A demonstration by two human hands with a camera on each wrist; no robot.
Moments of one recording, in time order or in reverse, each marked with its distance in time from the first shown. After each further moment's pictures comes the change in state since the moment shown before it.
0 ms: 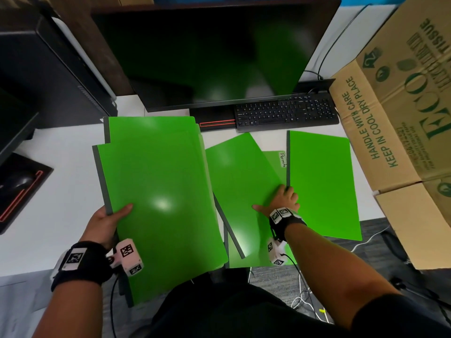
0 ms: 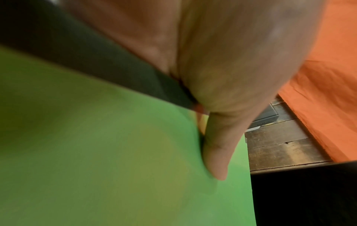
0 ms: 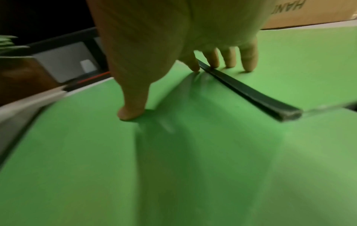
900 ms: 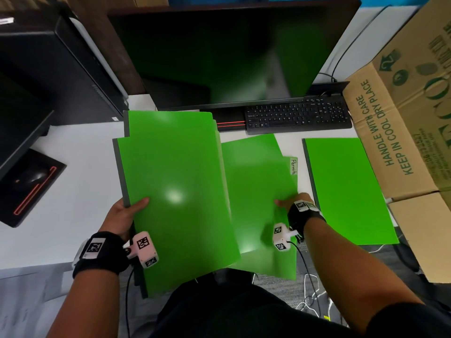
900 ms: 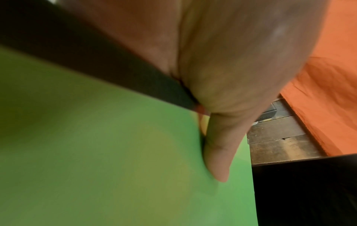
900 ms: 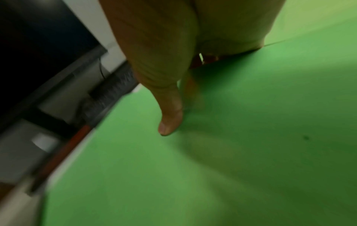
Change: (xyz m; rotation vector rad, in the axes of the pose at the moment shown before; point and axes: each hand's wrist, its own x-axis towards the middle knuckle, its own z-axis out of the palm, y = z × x) left_hand 0.001 0.013 0.019 -0.026 -0.040 -0.003; right_hand 0.027 0.015 -0.023 0.466 -0.159 0.190
